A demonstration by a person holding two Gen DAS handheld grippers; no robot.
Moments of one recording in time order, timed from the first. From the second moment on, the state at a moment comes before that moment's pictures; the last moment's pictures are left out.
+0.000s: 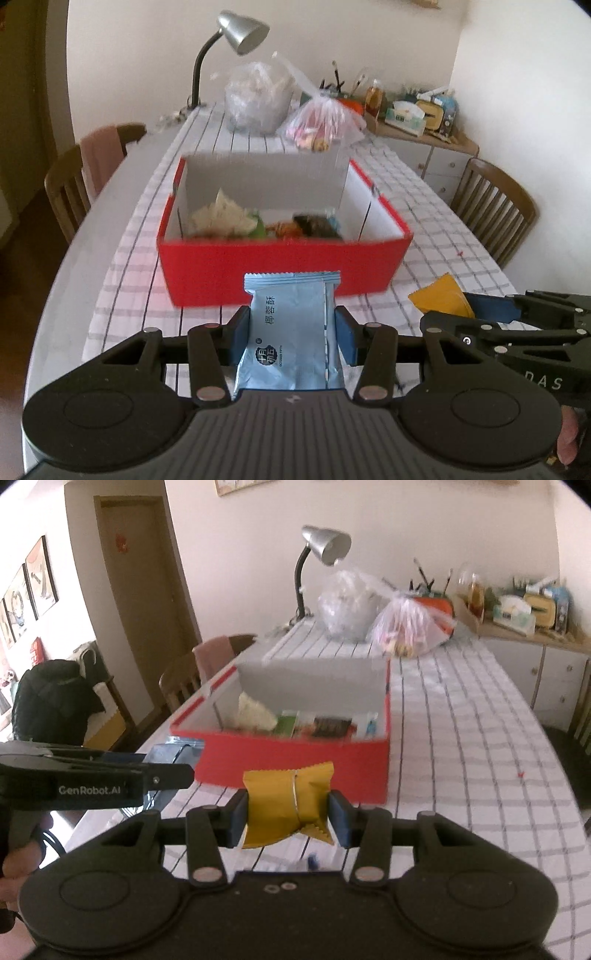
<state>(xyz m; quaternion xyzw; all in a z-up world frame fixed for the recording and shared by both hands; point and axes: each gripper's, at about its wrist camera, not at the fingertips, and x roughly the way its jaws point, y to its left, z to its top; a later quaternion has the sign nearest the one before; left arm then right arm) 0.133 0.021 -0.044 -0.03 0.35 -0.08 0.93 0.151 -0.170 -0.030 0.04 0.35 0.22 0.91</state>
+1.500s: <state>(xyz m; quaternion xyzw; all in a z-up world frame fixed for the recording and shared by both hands) 0.380 0.047 -0.075 -0.01 0.46 0.01 0.89 0.368 -0.090 -0.105 -0.02 0.44 0.19 0.88</state>
